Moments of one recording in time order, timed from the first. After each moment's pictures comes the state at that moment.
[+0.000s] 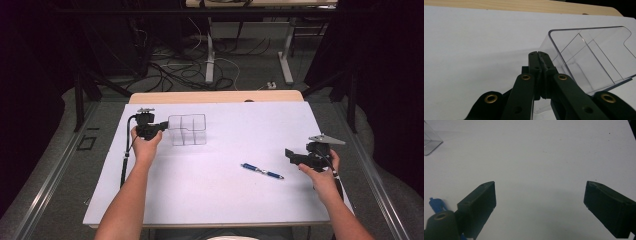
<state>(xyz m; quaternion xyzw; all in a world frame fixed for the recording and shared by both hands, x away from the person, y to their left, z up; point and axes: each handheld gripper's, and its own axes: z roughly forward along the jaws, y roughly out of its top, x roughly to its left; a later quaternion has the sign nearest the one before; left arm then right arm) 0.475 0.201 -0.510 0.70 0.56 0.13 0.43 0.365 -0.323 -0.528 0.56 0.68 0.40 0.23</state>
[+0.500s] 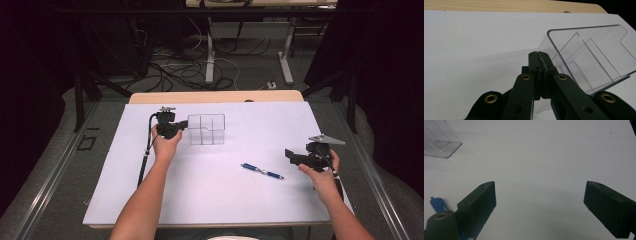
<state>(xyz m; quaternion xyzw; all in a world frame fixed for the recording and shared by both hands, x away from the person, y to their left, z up) 0.479 0.143 -0.511 0.71 0.54 0.12 0.43 0.365 -0.324 -0.529 0.56 0.69 0.40 0.23</state>
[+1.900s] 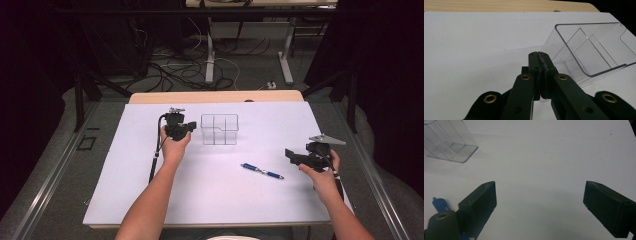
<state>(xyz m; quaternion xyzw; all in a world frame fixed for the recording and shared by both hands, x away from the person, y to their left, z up) 0.468 0.119 -0.507 0.72 0.53 0.12 0.44 0.364 -0.324 -0.527 0.56 0.68 0.41 0.23</state>
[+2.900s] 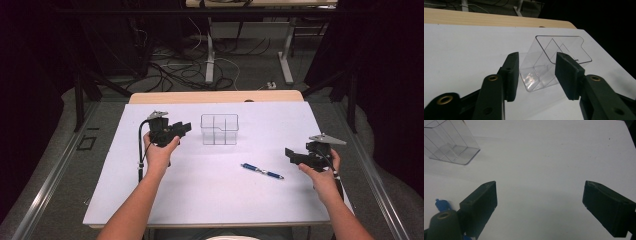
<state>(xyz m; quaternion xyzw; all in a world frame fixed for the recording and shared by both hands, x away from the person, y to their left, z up) 0.421 0.152 -0.475 0.69 0.51 0.12 0.50 0.362 -0.321 -0.523 0.55 0.68 0.41 0.24</state>
